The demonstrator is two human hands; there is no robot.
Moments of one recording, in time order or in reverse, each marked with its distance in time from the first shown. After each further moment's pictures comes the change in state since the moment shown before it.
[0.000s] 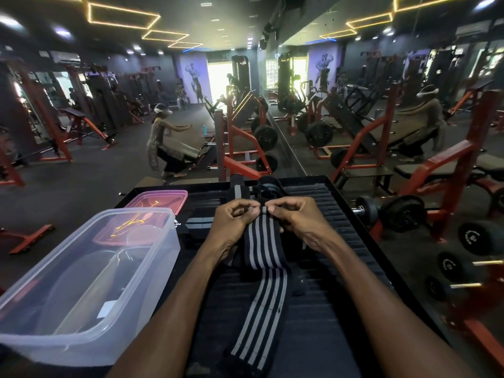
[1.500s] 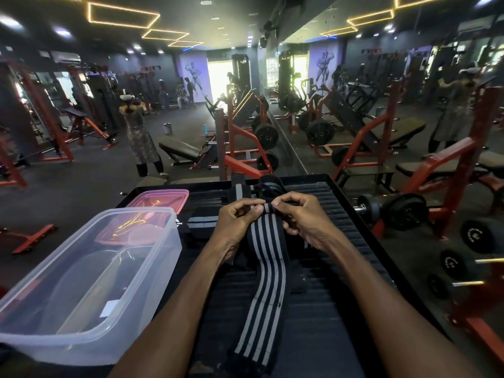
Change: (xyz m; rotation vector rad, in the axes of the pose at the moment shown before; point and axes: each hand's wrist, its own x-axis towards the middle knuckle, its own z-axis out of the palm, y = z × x) left_hand -0.001 -0.003 0.004 -0.097 -0.040 0.009; right_hand -0.002 -0.005 -0.001 0.051 0.015 0.063
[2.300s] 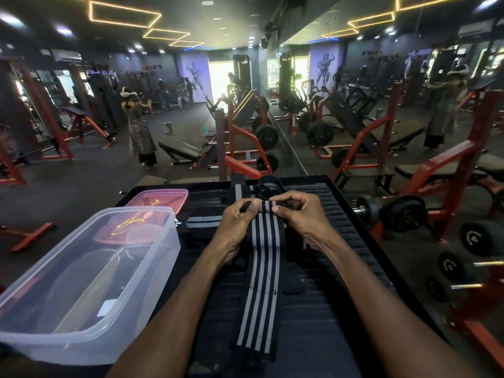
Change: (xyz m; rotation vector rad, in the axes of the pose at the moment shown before) left_hand 0.002 -0.004 0.004 -0.056 -0.025 -0.107; right_hand 0.004 0.006 0.001 -0.138 0.093 -0.187
